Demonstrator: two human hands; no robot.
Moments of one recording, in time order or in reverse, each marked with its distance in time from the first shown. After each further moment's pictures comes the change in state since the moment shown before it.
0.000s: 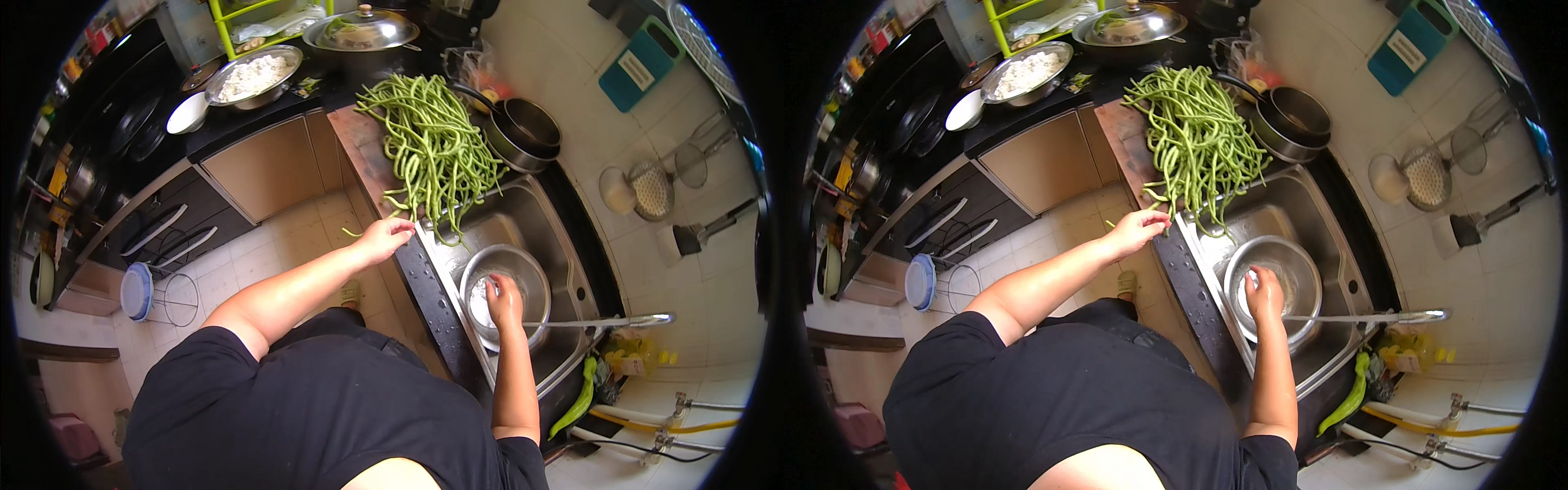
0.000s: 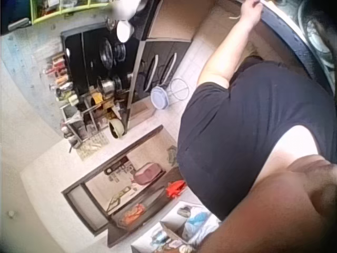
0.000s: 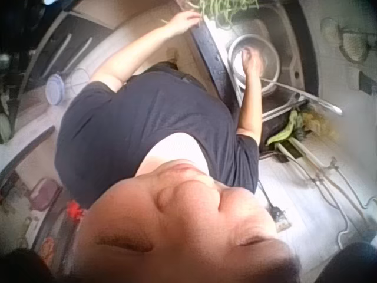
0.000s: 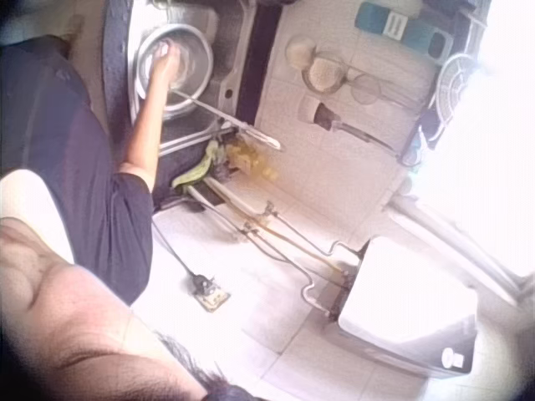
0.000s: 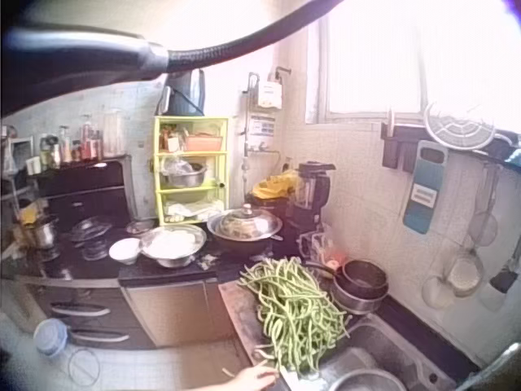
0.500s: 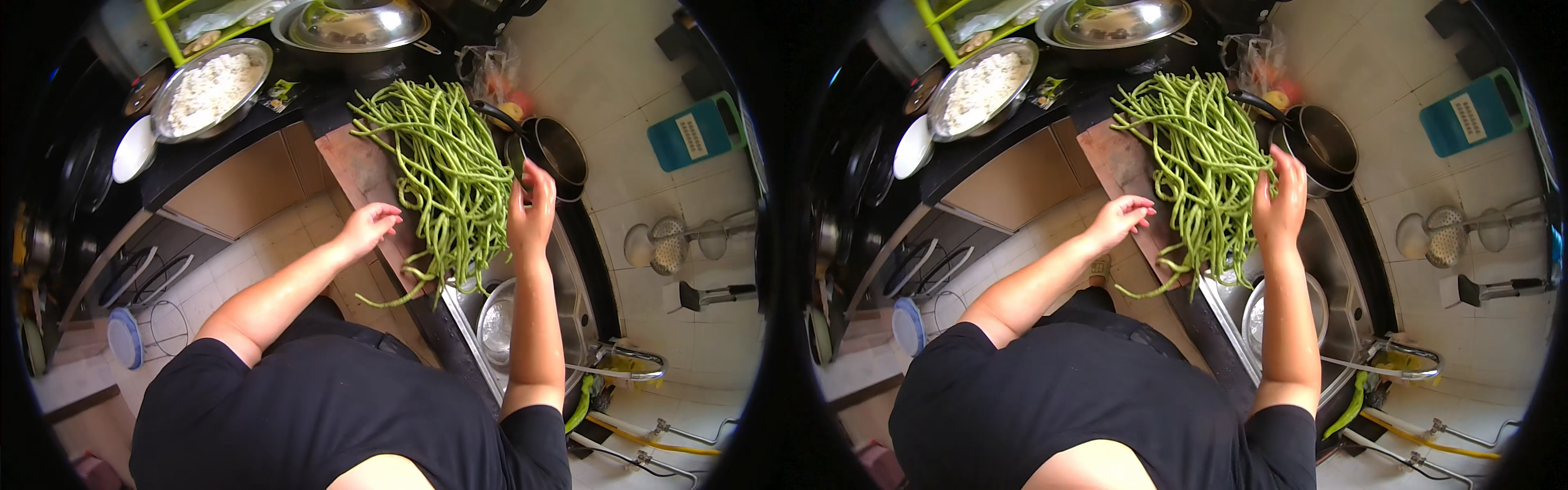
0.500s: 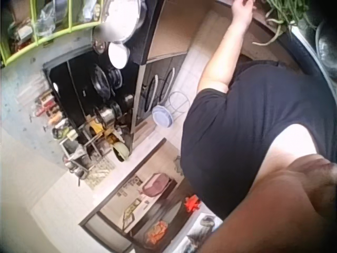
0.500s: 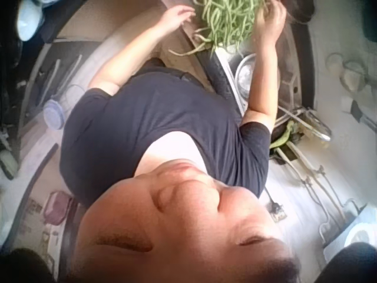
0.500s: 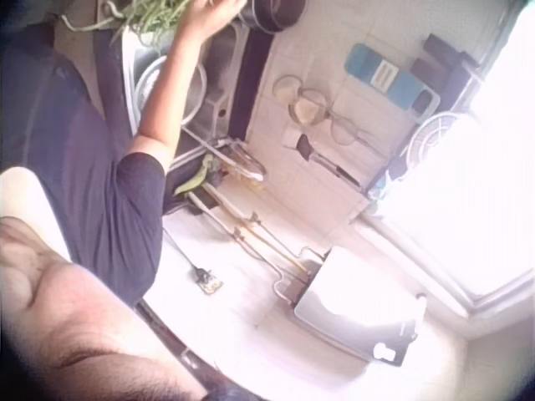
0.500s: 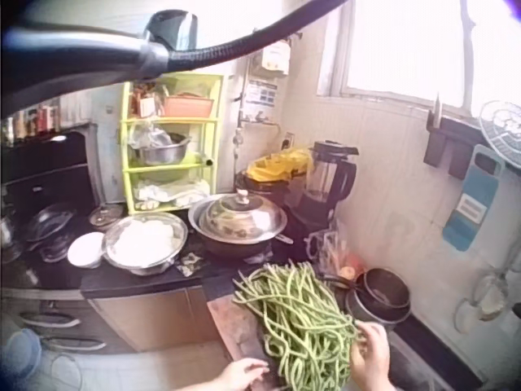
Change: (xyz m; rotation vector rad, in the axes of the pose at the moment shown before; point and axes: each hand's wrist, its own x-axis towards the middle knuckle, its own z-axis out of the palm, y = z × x) left_hand 0.135 -0.016 -0.150 -0.211 -0.047 -0.055; right_hand 0.276 -0.181 0.020 0.065 0.442 -0.305
